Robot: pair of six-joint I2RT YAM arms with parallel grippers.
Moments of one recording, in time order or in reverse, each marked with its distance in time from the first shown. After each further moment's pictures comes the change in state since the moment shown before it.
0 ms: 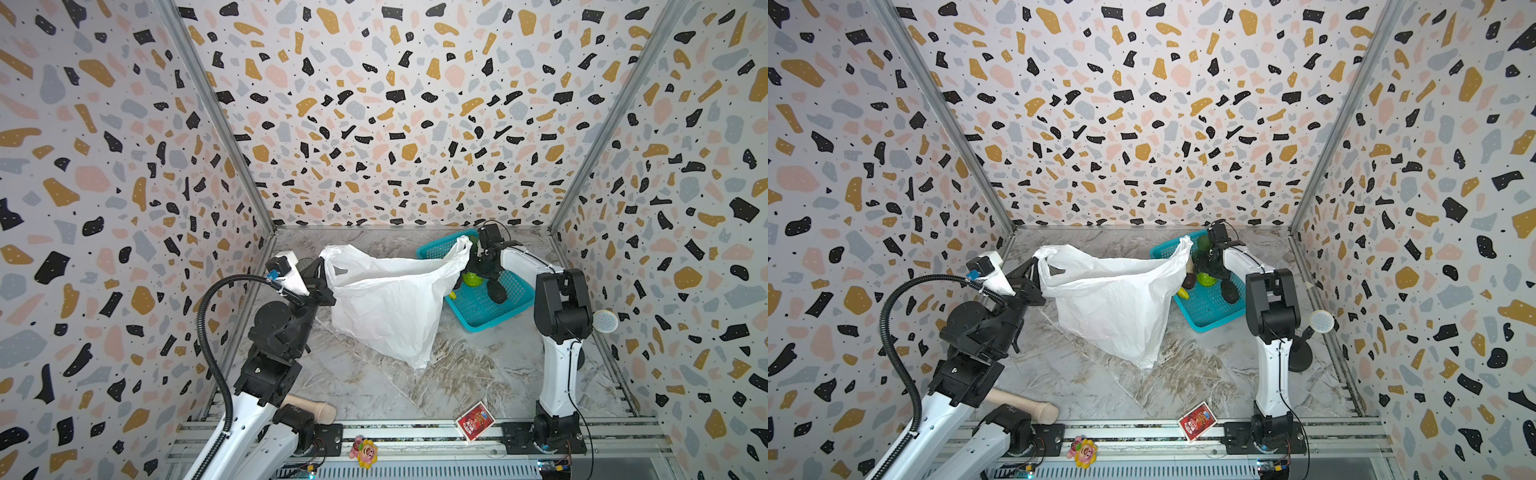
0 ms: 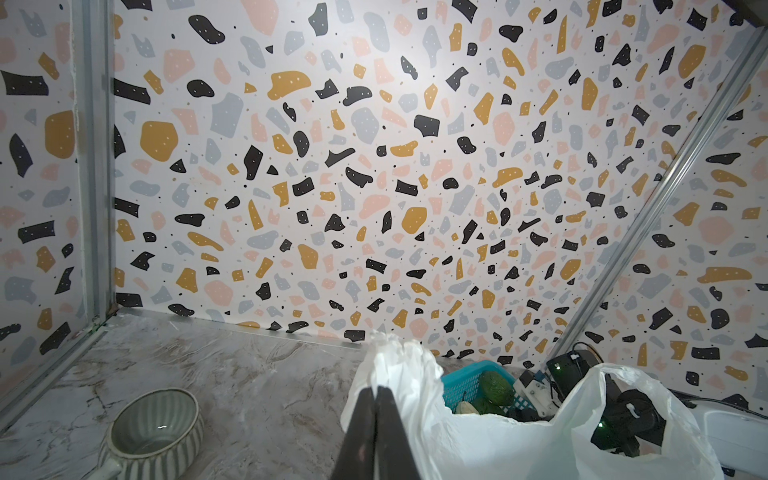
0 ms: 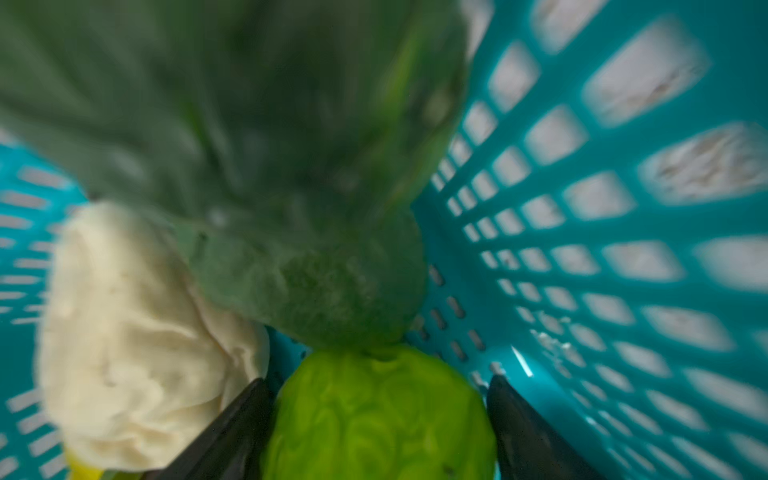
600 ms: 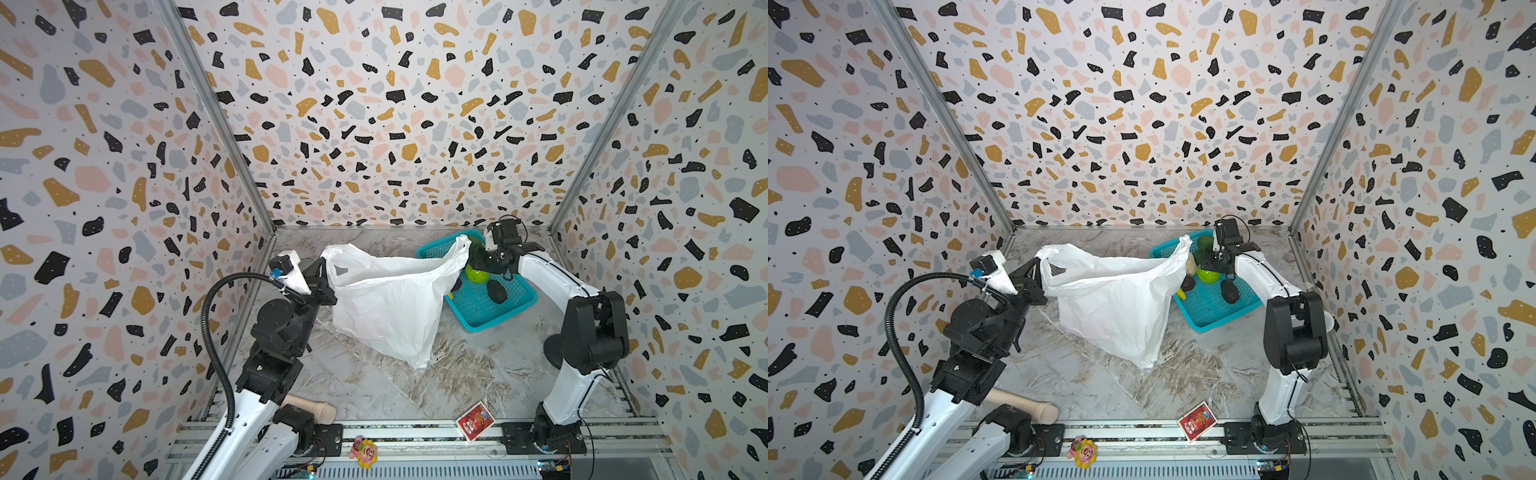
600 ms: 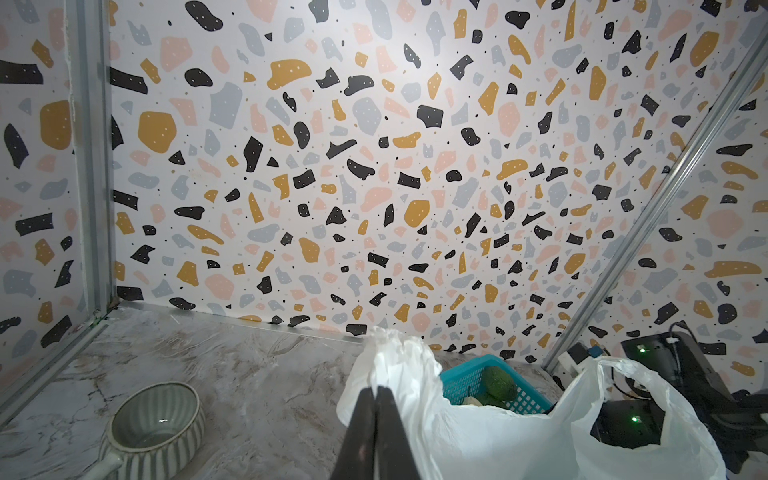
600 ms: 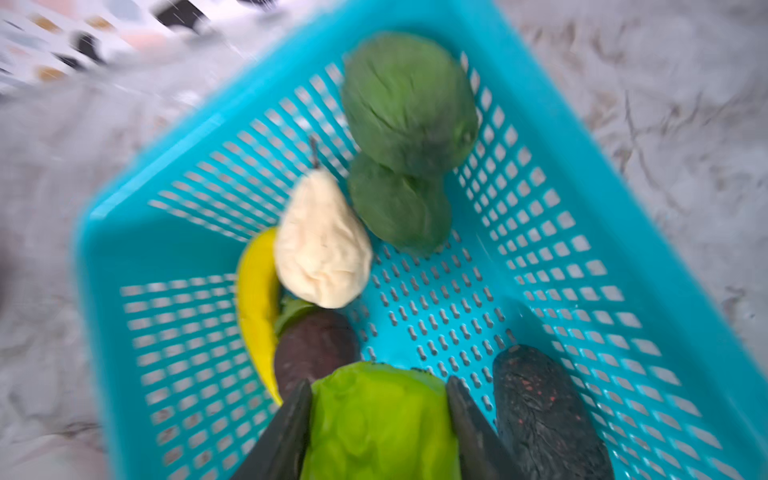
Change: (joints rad) left arm 0.000 0.018 0.000 0.000 0.001 -0.003; right arm 0.008 -0.363 -0.221 0.071 -0.072 -0.053
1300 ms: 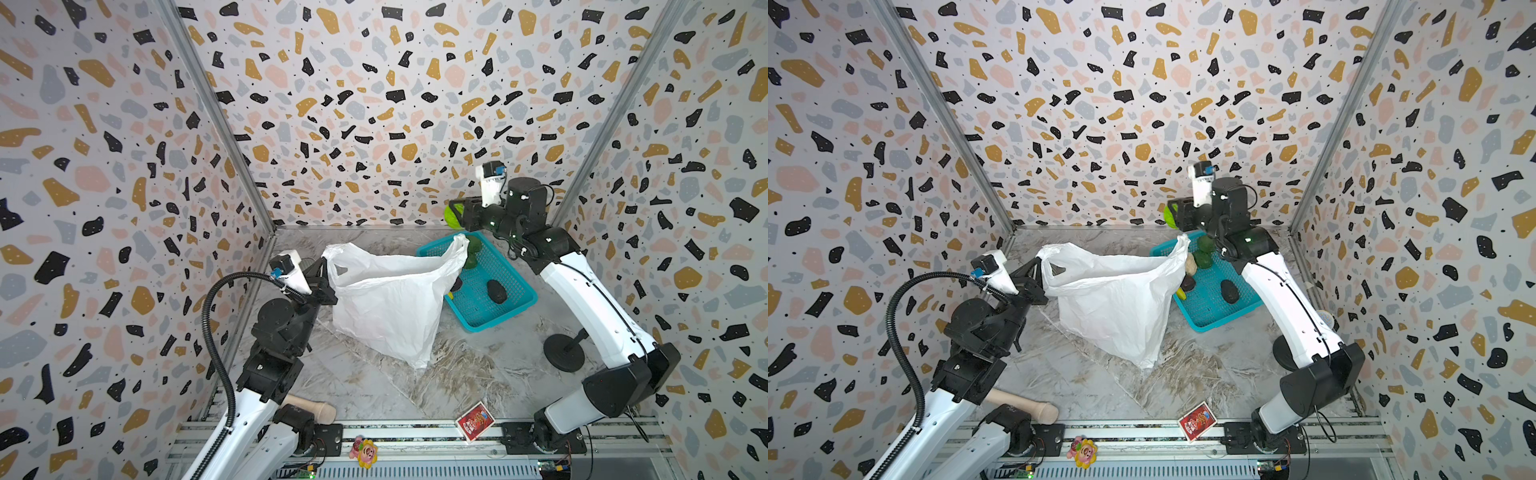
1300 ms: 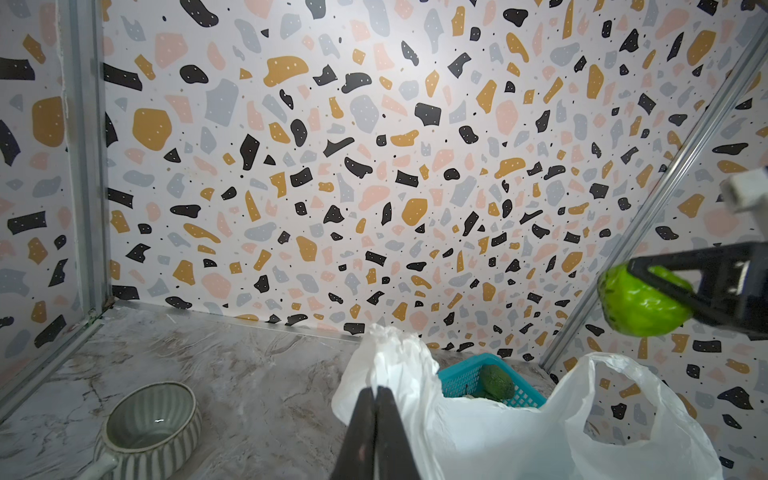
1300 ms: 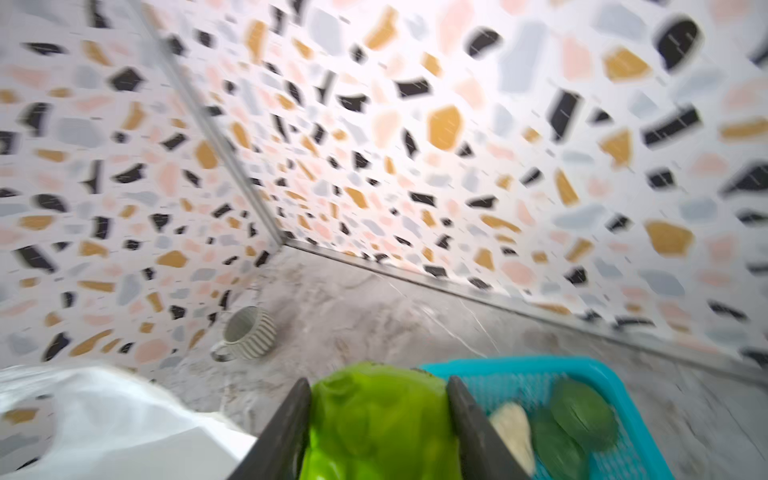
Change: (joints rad) left arm 0.000 0.006 0.000 0.001 0.009 -0.001; right arm 0.273 -0.226 0.368 0.108 -0.086 -0.156
